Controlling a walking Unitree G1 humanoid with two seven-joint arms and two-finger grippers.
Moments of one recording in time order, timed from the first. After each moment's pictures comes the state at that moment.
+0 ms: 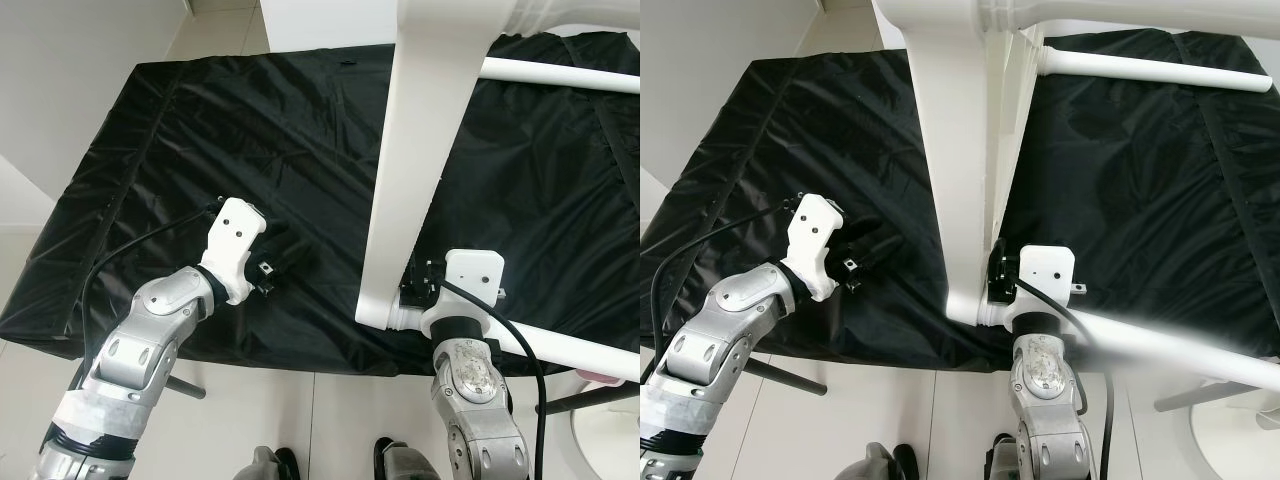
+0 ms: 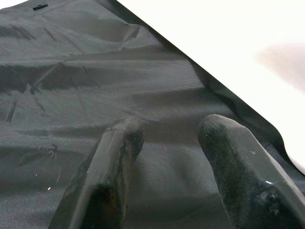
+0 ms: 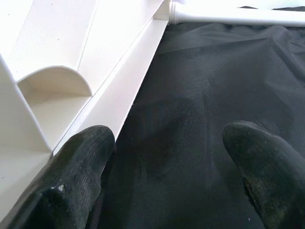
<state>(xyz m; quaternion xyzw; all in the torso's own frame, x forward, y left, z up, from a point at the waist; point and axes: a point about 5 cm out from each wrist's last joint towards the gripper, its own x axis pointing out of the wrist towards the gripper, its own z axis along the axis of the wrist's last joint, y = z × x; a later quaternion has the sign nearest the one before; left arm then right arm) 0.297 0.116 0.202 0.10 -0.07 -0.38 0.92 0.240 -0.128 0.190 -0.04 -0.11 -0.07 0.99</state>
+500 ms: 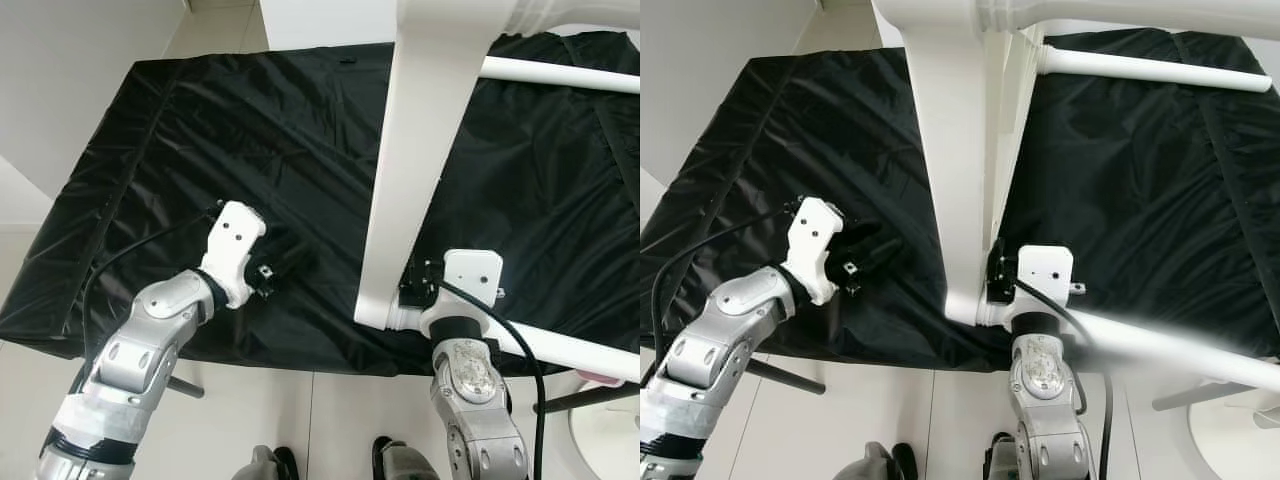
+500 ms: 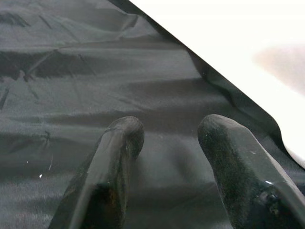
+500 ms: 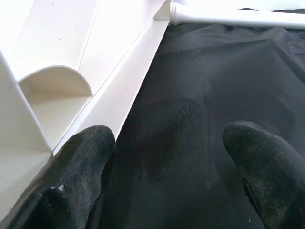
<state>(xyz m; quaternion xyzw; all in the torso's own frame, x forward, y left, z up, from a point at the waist) 0.294 0.117 0.194 0.09 -0.05 -0.38 0.92 0.240 -0.127 0.190 -0.04 -0.11 -0.07 0.99</state>
